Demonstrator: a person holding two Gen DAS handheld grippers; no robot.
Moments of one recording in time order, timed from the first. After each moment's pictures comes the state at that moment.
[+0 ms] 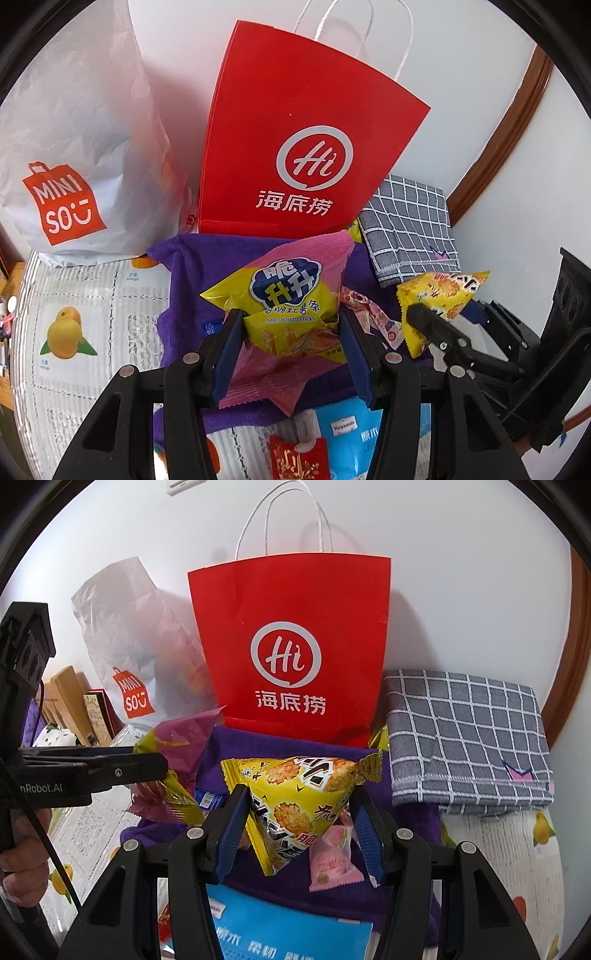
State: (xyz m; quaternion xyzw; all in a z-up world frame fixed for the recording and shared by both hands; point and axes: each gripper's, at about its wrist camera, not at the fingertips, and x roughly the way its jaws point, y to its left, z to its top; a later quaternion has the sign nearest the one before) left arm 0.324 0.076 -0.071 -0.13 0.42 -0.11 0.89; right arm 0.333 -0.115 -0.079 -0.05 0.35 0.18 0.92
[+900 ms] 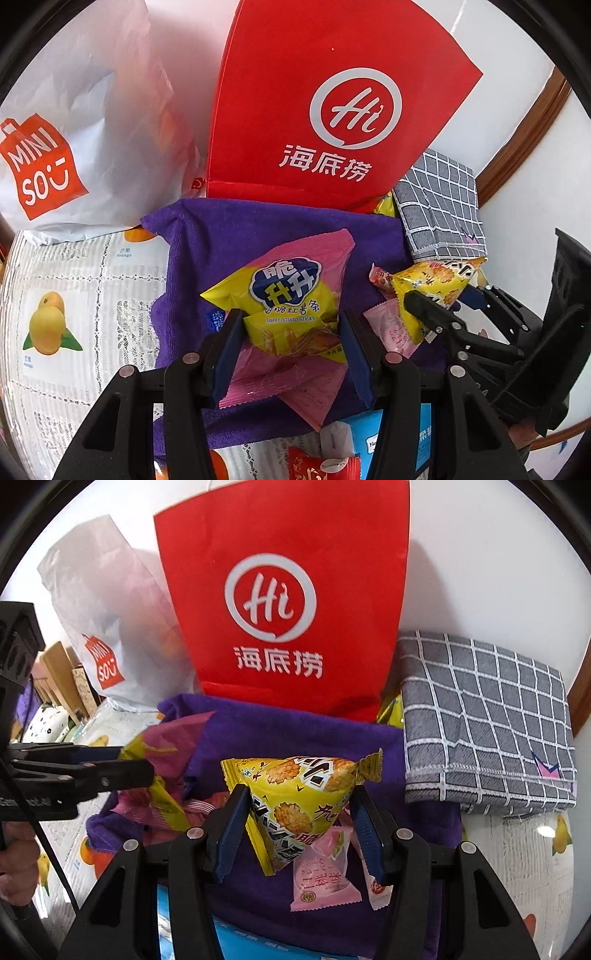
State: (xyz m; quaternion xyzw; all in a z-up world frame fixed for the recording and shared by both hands) left arm 0.356 0.078 -0.118 -0.13 0.47 -0.09 0.87; right arm 0.383 -0.109 -0.129 -0.07 0.41 0.18 0.89
